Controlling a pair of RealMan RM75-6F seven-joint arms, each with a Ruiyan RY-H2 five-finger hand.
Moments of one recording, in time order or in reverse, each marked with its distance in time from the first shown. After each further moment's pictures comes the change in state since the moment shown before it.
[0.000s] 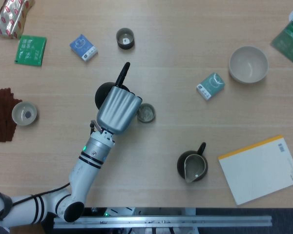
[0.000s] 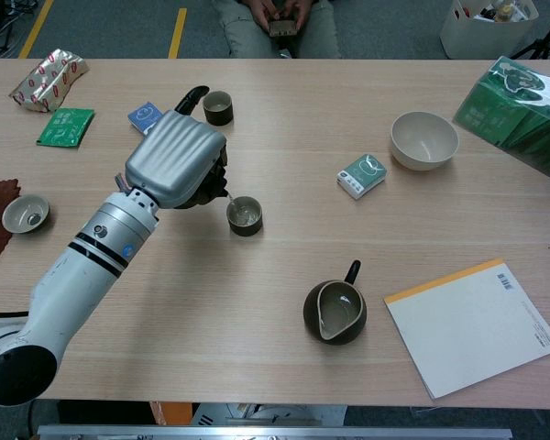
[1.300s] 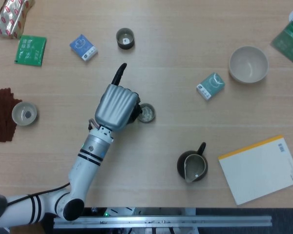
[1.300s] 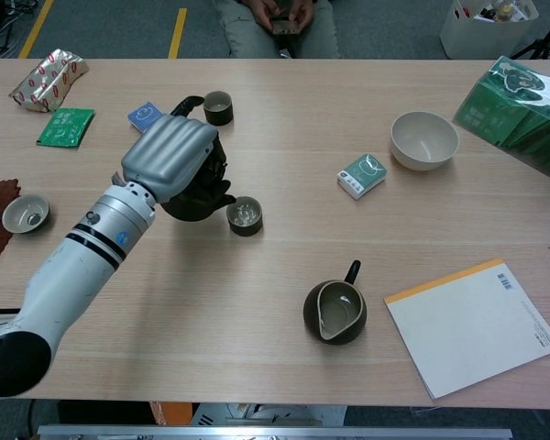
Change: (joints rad) left arm 0.010 0.038 -0.054 -0.092 -0.118 -0.076 -0.162; right arm -0.005 -0.011 0.024 -0.005 0.026 -0.010 -0.044
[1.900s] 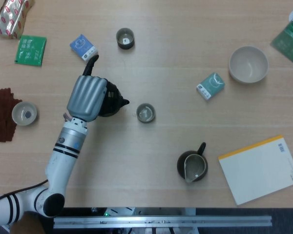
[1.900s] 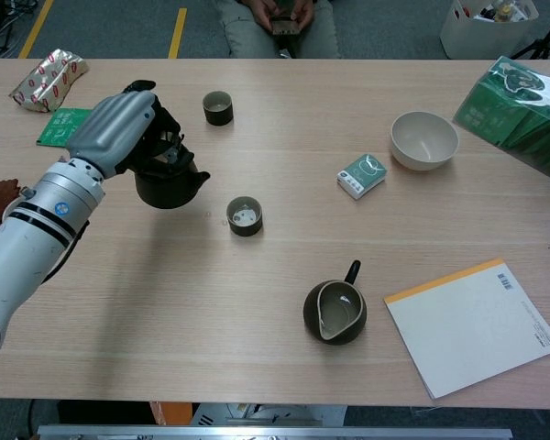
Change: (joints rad) left arm 0.060 0.147 -0.030 -0.050 -0.014 0.012 -0.349; right arm 0.006 -0.006 0.006 -0.021 0.016 -0.020 -0.011
